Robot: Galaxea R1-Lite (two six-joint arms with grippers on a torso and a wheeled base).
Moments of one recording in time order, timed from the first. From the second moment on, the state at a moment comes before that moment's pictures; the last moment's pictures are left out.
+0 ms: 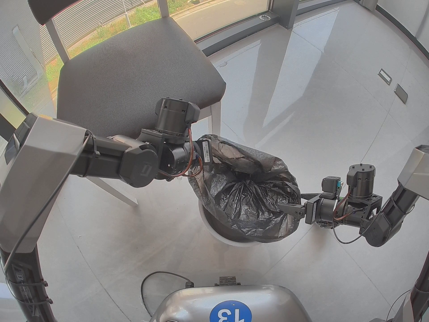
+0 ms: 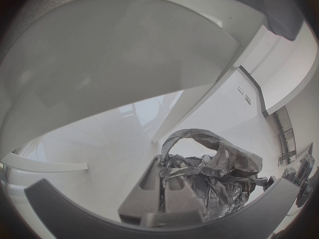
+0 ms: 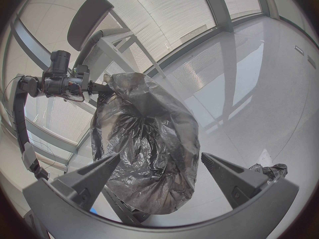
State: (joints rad) left arm -0.55 2.13 -1.53 -0.13 0.25 -0.33; right arm 0.25 2.07 -0.61 -1.07 0.43 0.13
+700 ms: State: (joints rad) left arm -0.55 2.17 -1.49 -0.13 0.35 -0.32; right arm 0.29 2.04 -0.58 -1.07 0.43 0.13
